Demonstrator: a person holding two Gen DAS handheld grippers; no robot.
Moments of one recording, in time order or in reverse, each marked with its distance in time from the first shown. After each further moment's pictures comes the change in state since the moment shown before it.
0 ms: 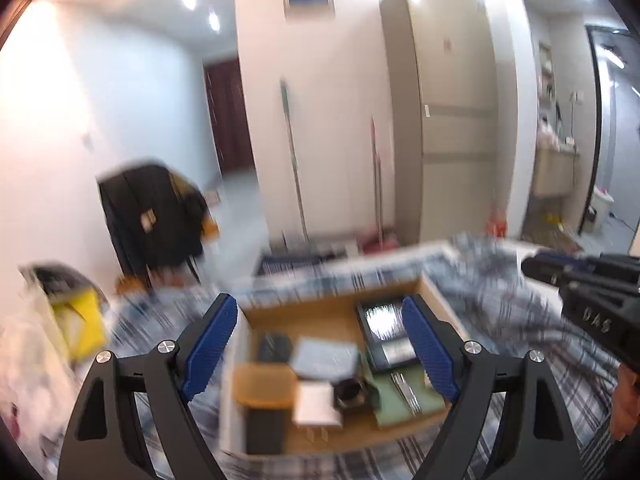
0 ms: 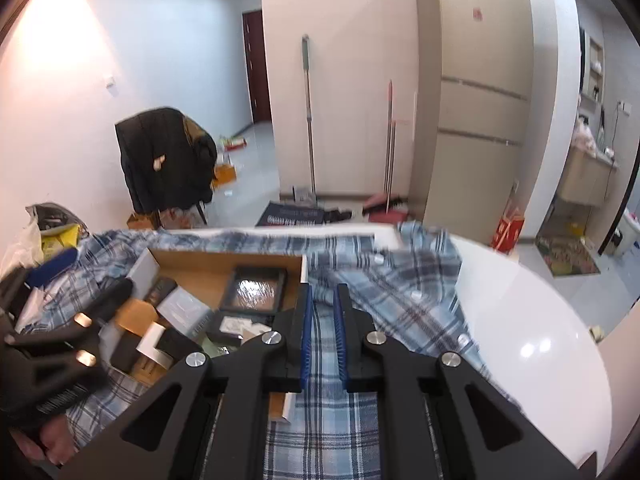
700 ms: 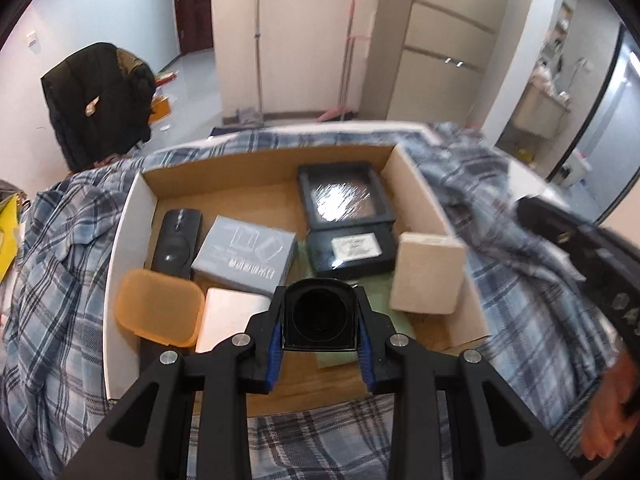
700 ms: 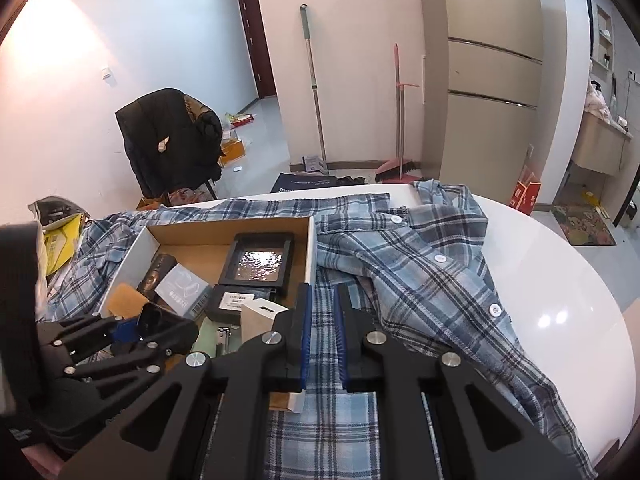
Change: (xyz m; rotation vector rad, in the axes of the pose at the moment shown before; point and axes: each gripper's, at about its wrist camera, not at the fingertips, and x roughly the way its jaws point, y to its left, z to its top) left arm 0.104 -0.034 -0.053 -0.085 0.559 -0.185; right arm 0.042 -0.008 -0.018 0.057 0.136 0.050
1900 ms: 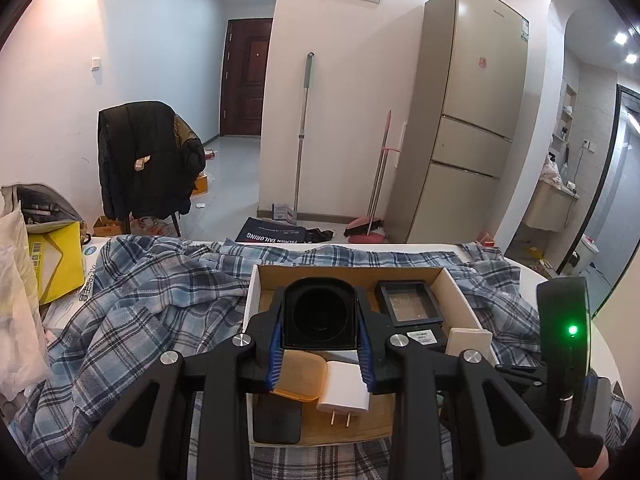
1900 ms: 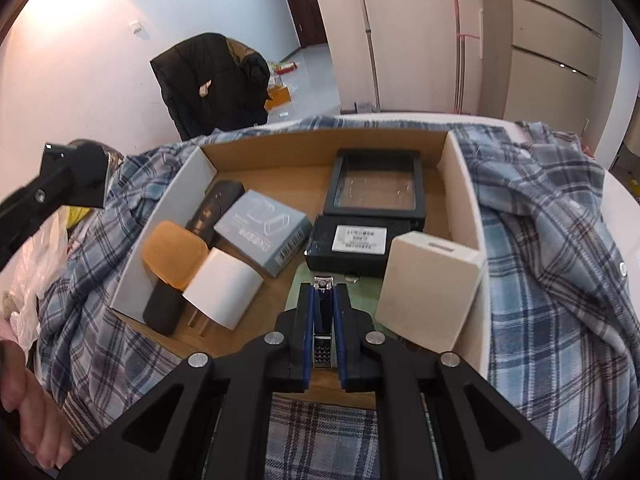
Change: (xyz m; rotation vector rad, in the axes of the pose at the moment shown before) left arm -0.089 0.081 -0.014 -0.107 -0.424 0.029; right arm 0.072 0.075 -0.034 -0.048 0.195 0.169
